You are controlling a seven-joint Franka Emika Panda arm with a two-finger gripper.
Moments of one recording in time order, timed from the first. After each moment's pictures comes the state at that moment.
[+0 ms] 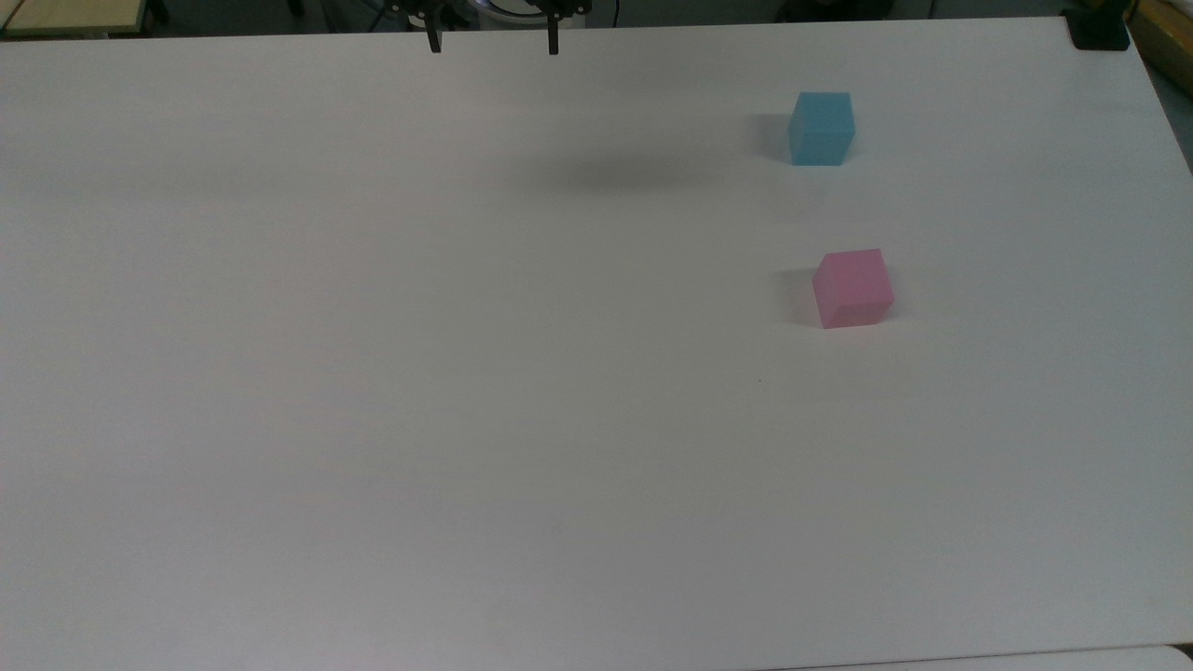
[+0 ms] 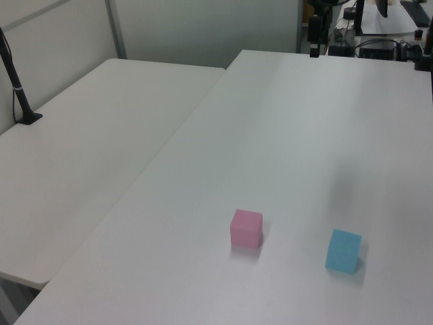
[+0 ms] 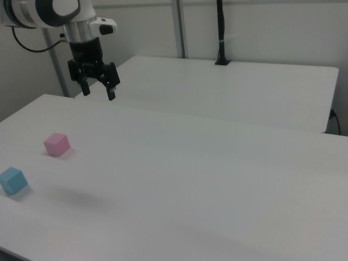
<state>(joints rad) 0.09 0.04 -0.03 -1.54 -0.01 1.58 0.03</state>
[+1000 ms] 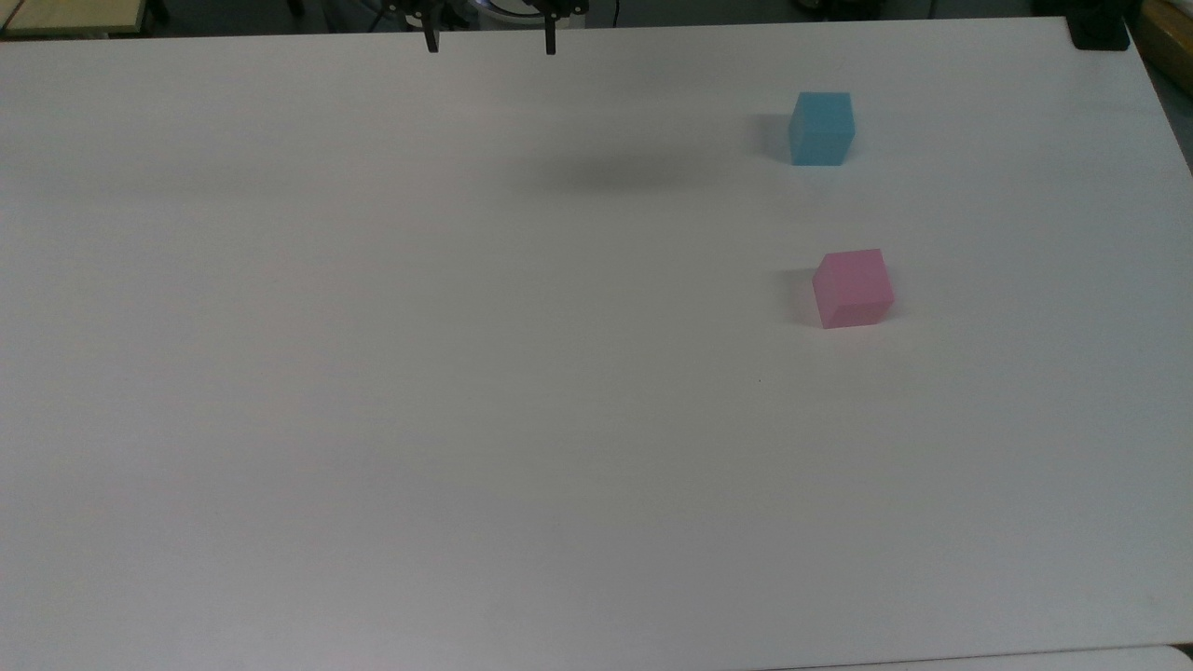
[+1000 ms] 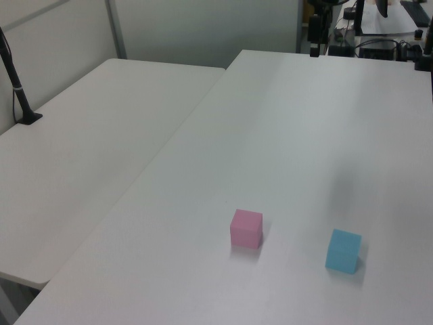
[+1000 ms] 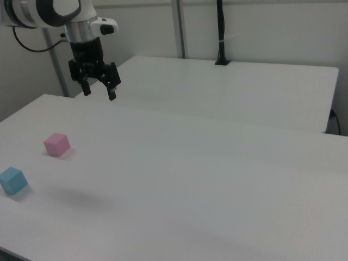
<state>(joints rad) 0.08 0.04 -0.03 -1.54 -0.01 1.58 0.03</state>
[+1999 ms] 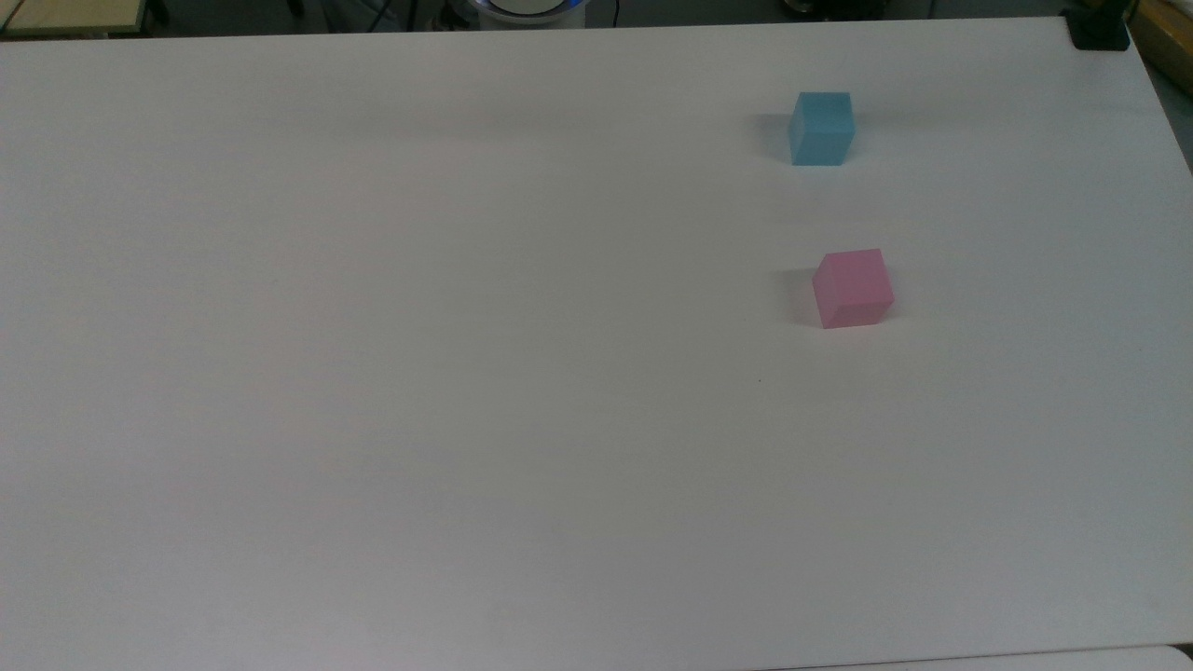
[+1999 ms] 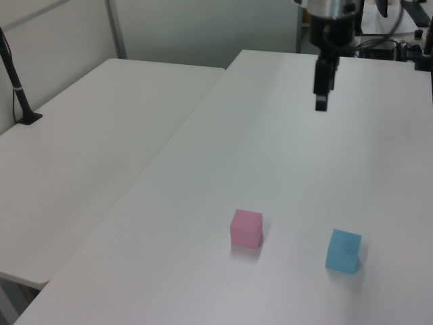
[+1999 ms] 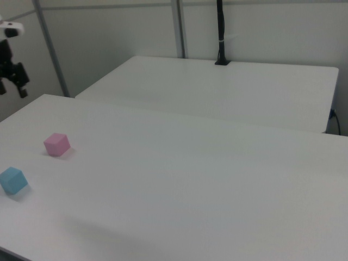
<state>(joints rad) 0.56 0.03 -0.01 -1.54 0.00 1.58 0.46</state>
